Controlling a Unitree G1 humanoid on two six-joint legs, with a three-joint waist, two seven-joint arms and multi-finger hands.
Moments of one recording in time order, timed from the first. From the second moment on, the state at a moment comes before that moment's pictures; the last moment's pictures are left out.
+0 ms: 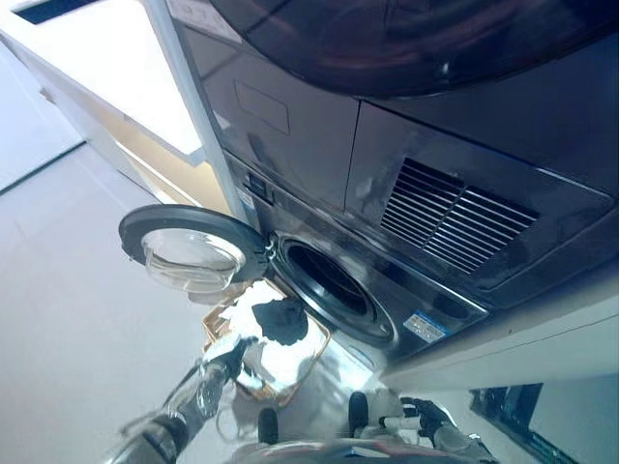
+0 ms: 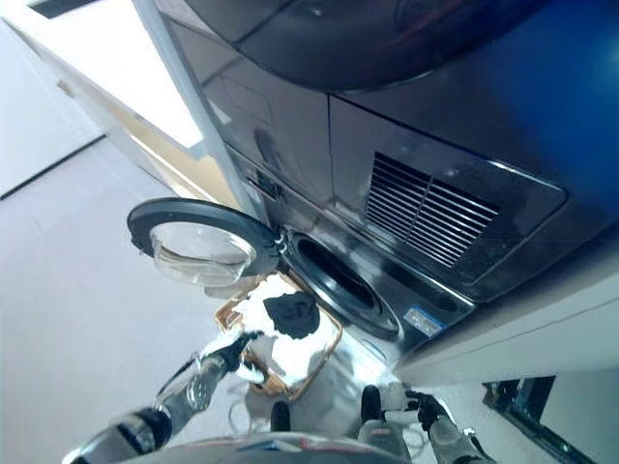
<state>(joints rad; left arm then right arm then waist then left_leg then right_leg) -0.27 0.33 -0.65 1.09 0.39 -0.16 0.24 -0.07 -0.29 0.32 1.32 0.13 -0.14 -0.08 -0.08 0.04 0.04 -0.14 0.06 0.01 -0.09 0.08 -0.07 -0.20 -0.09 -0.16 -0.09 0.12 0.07</state>
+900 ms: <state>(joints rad) -1.02 0.50 -1.02 1.20 0.60 -0.13 0.34 -0.09 -0.37 0.16 1.29 0.35 -0.22 -0.10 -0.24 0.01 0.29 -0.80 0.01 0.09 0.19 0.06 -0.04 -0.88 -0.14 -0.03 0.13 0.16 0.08</state>
